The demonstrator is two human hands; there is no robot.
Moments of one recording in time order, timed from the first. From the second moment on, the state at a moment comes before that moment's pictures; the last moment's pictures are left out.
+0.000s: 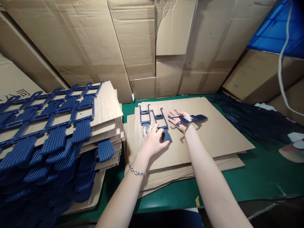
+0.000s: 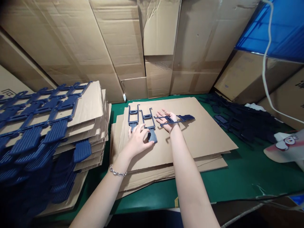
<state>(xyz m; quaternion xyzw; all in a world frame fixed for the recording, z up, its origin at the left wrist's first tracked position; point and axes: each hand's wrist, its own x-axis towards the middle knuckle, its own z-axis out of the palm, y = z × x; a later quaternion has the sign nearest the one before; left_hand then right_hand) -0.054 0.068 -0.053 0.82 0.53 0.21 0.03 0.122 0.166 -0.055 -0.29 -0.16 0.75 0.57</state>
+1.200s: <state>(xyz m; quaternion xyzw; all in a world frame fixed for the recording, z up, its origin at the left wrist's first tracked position) -0.050 0.073 -0.066 0.77 0.62 0.16 0.02 0.118 0.170 -0.056 -0.32 -0.19 0.73 0.57</state>
